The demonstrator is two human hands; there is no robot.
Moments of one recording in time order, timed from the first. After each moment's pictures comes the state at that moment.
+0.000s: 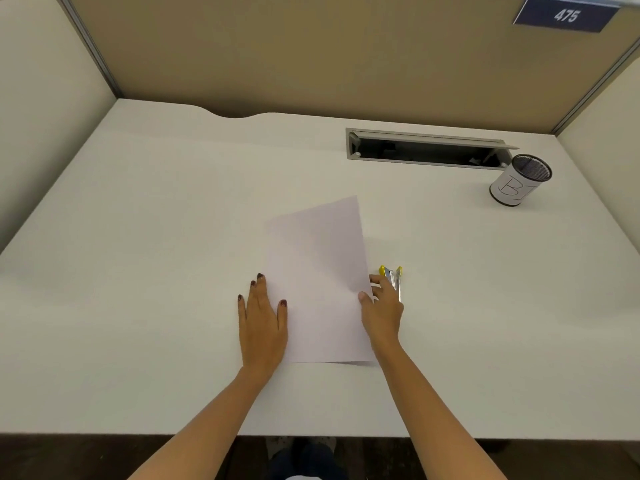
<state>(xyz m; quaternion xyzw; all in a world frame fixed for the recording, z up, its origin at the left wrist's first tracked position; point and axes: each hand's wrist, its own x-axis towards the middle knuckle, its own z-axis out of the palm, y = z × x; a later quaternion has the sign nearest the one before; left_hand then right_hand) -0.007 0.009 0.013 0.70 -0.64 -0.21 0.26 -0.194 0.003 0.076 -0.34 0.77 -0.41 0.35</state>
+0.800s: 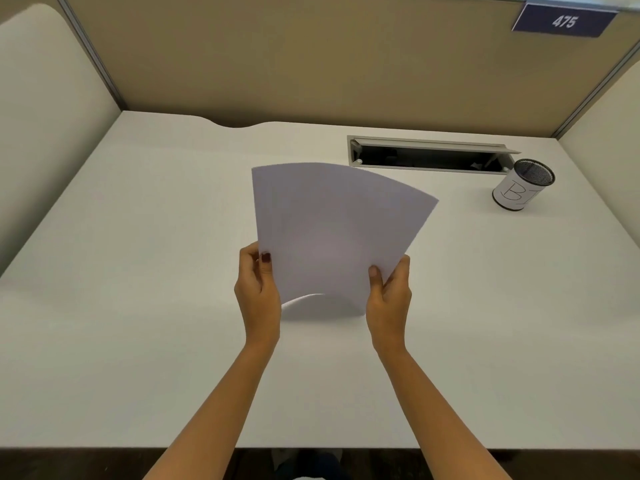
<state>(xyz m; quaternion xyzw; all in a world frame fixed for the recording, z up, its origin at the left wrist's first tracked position) -0.020 -0.026 0.123 0.59 -0.44 -0.33 0.59 -0.178 -0.006 0.115 -0.44 0.64 -0.57 0.26</state>
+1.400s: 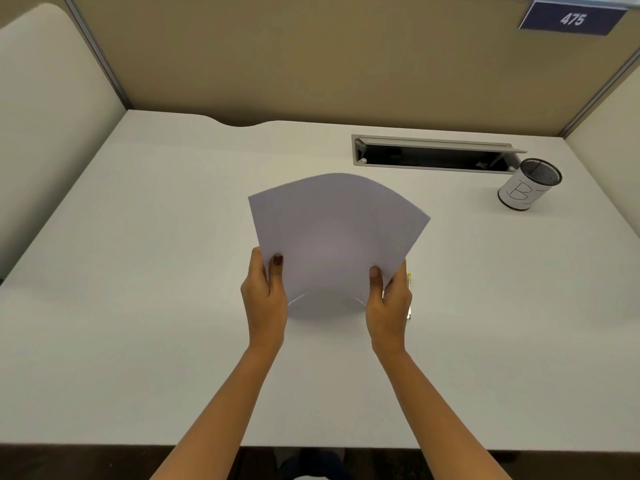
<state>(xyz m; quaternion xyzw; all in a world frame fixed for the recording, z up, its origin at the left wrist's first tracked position) -0.019 -0.019 0.130 0.57 -0.48 -0.34 0.57 -0.169 -0.002 0.115 -0.44 0.64 -0.58 0.25</state>
